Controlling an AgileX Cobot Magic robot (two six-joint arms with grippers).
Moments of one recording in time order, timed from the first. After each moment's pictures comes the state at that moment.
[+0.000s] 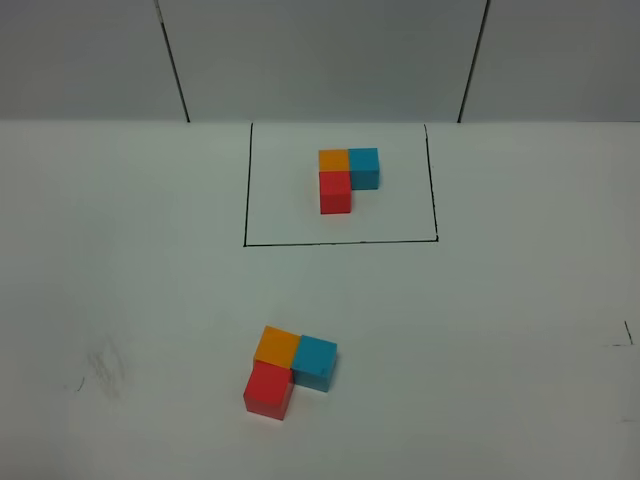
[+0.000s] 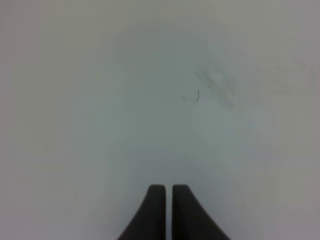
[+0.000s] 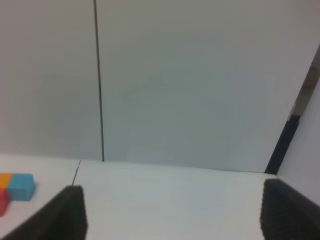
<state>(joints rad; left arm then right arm) 0.01 0.19 -0.51 0.04 1.07 -0.01 0.04 0.54 -0.94 -0.11 0.66 0.04</state>
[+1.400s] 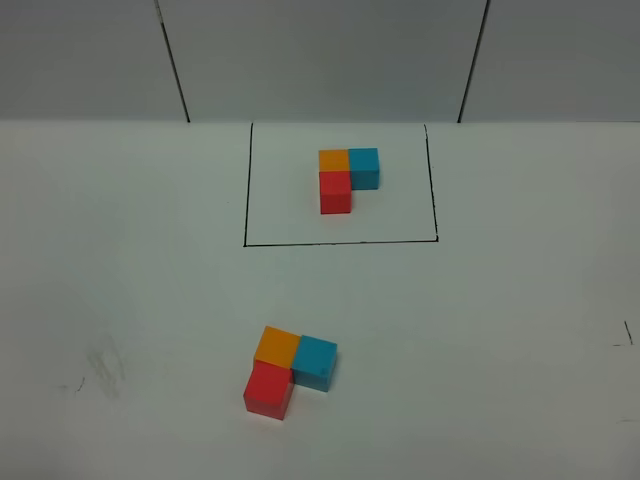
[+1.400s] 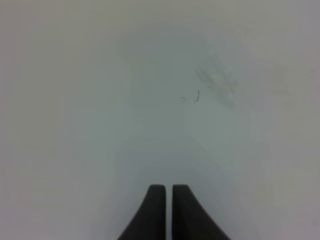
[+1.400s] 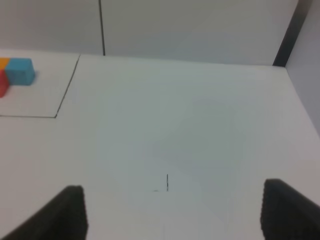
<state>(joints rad) 0.01 0.19 -0.51 0.04 1.07 -0.01 0.04 0.03 -0.52 -0.10 0.92 0.04</state>
